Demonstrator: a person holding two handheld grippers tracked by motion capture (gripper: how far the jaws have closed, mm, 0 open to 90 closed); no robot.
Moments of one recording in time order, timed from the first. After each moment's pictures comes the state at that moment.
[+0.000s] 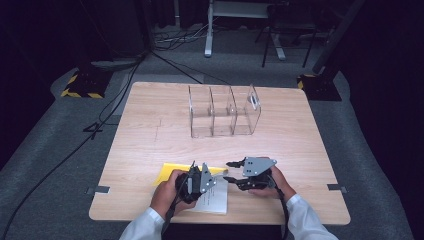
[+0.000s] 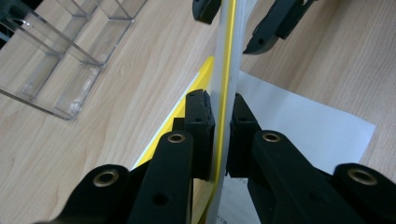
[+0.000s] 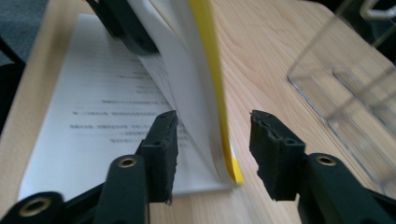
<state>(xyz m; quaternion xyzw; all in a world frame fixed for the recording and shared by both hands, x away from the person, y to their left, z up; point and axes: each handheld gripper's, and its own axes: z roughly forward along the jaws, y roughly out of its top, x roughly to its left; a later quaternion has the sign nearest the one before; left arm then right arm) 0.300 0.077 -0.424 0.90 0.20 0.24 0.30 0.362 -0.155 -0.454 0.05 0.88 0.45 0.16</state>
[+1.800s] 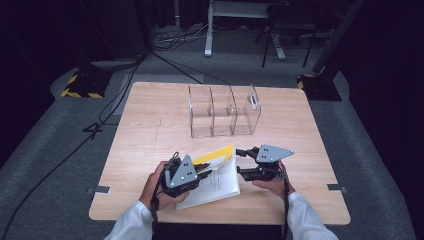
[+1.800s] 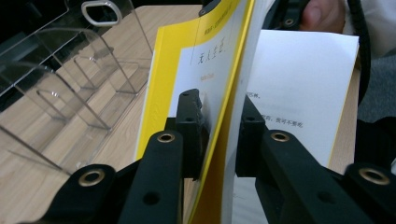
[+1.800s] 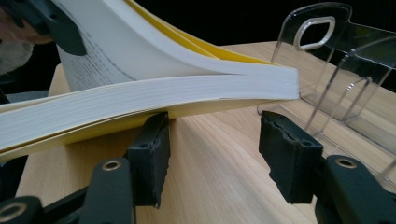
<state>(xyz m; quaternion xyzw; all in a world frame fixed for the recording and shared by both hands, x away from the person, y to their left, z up) 0.300 0.120 -0.398 0.85 0.16 0.20 0.46 0.375 -0.172 -0.441 0.13 0.80 0.56 0.13</state>
